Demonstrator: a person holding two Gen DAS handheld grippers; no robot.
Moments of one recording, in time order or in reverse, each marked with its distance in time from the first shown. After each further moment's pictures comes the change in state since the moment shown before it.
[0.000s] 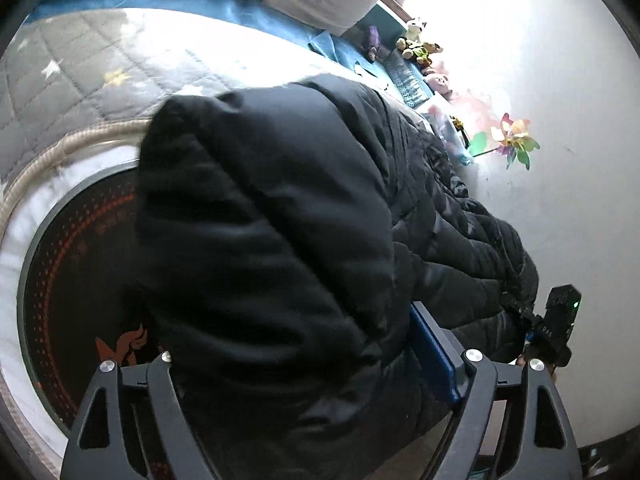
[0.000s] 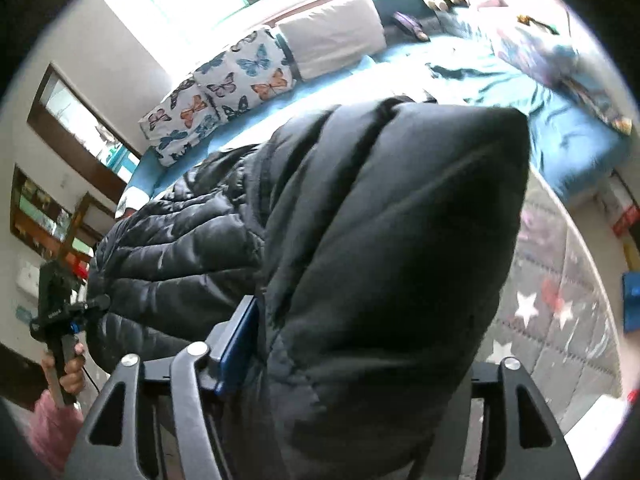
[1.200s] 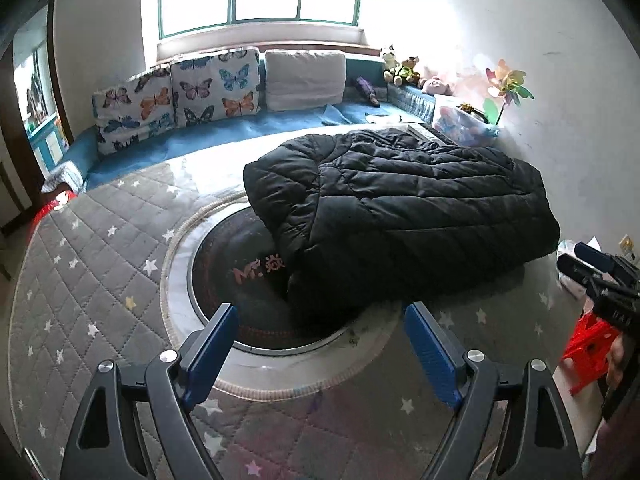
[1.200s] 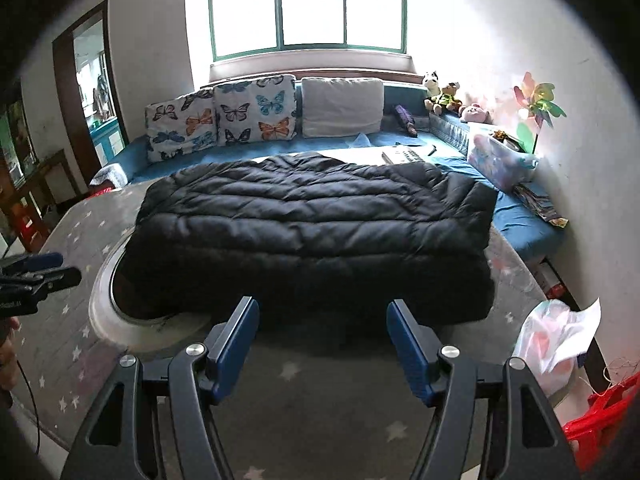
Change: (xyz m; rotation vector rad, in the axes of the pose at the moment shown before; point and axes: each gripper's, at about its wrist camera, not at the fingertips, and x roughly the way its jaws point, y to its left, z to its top) left arm -0.137 -0.102 -0.211 0.458 -0.322 0.447; right arm -0.080 0.160 -0.163 -0.298 -0.301 -0.306
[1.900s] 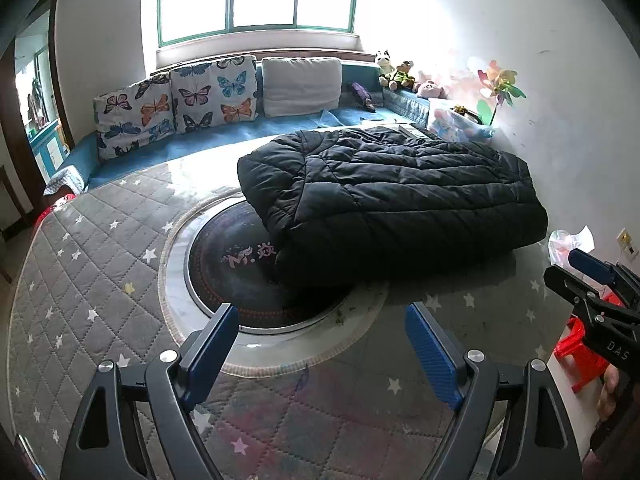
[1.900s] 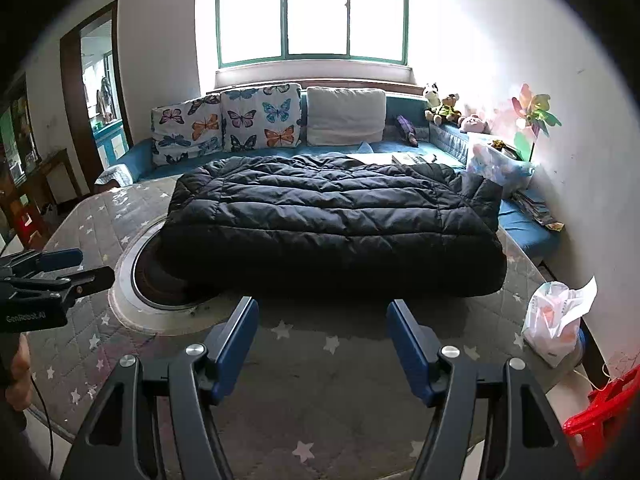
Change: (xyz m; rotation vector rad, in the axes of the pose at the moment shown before) left arm -0.027 -0.011 -0.028 0.006 -0.016 -0.005; right arm -0.031 0.044 -0.025 -0.005 -0.040 -0.015
